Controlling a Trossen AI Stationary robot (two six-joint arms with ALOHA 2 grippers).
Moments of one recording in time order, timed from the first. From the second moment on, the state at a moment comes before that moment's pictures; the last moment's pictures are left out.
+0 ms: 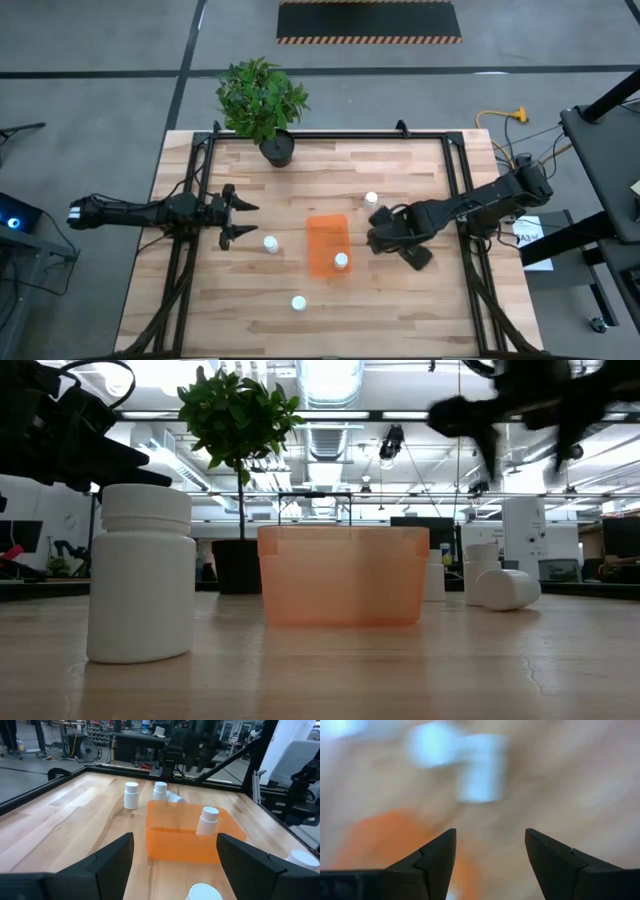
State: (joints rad) left arm -0.03 0.21 0.01 0.04 -0.06 -0.15; right arm 0.29 1.57 1.26 -1.21 0.05 2.73
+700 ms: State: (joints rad) left arm -0.03 0.21 0.01 0.04 -0.10 -0.15; right arm 0.19 1.59 1.23 -1.24 -0.01 2.74
